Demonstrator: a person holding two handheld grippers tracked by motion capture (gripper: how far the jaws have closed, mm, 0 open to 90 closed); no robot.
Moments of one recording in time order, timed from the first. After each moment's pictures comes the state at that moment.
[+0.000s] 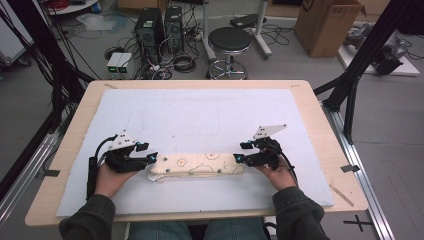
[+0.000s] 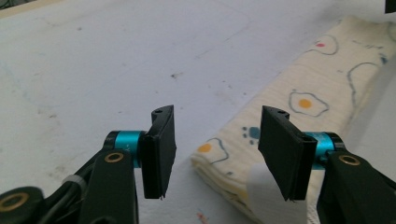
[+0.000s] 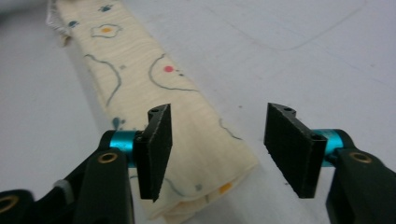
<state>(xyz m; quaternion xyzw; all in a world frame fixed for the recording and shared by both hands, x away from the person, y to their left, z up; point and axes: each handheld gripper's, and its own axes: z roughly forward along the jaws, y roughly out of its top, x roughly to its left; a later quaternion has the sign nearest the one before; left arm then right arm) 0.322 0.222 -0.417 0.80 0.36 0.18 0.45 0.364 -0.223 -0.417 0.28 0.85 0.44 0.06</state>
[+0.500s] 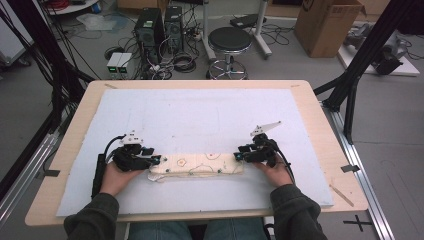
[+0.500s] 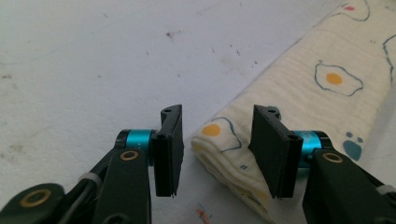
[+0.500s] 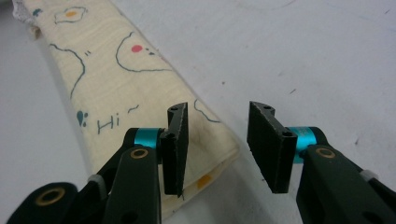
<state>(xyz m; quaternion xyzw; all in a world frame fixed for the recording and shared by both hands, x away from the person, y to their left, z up) 0.338 0.213 -0.435 0.82 0.38 0.12 0.41 0.381 -0.221 -0.435 0.32 0.86 0.41 0.01</state>
